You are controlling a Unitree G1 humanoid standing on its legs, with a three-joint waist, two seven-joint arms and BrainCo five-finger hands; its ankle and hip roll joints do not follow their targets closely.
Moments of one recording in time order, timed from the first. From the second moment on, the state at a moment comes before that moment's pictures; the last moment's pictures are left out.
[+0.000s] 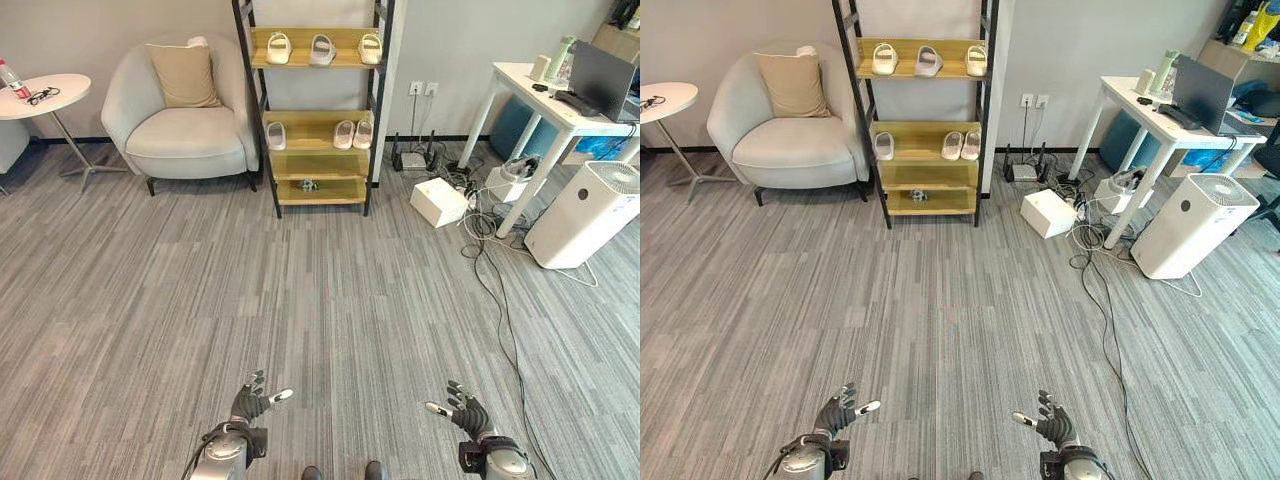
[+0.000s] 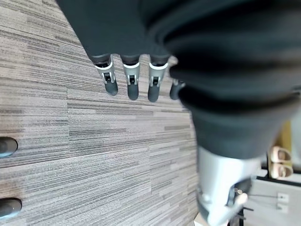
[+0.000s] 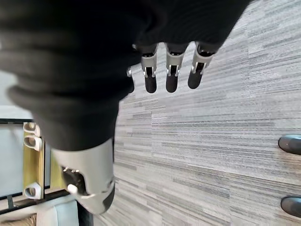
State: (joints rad) left arm 0.06 0.23 -0.22 0.75 -0.26 -0.09 0.11; right arm 0.14 -0.27 0.19 0.64 0.29 -0.06 -0.03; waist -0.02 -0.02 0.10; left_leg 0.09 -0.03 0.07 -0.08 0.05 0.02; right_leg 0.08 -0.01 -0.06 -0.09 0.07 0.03
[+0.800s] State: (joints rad) left arm 0.07 0.23 -0.21 0.73 -0.26 -0.09 0.11; right arm 0.12 -0.27 0.19 0.66 0.23 -0.06 -0.04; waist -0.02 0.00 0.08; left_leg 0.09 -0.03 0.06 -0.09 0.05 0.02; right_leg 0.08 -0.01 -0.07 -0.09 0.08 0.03
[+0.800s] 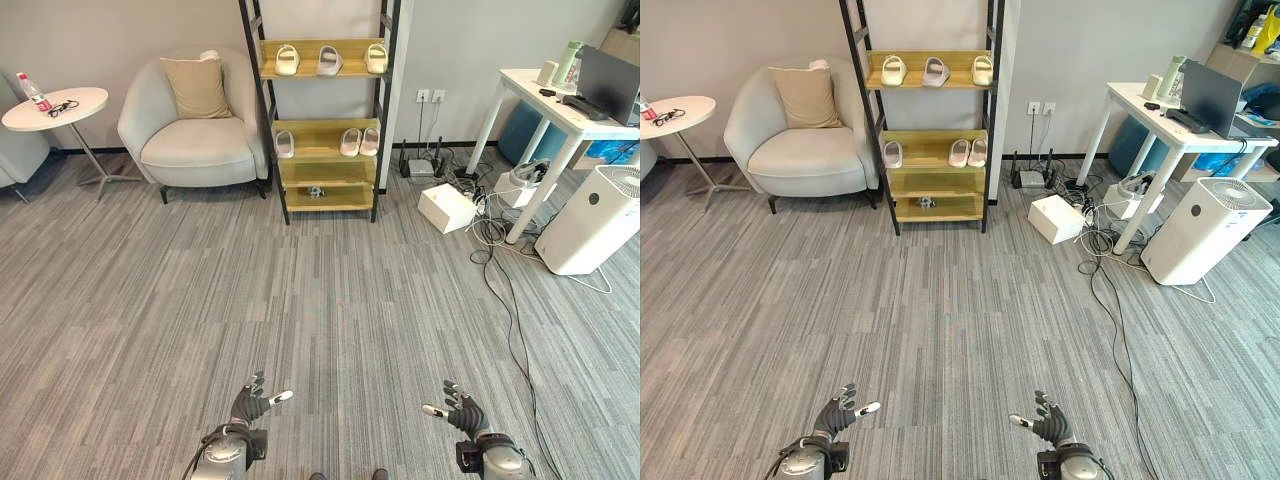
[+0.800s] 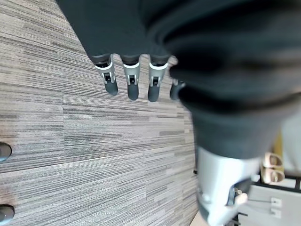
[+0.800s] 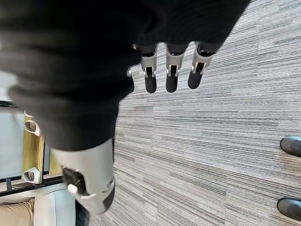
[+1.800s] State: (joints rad) left arm 0.05 0.20 -0.12 0.78 -0.37 -0.09 0.12; right arm 0.14 -0.38 0.14 0.60 0.22 -0.06 -0.05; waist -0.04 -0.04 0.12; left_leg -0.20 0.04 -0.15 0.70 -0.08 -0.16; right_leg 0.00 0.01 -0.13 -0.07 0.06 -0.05
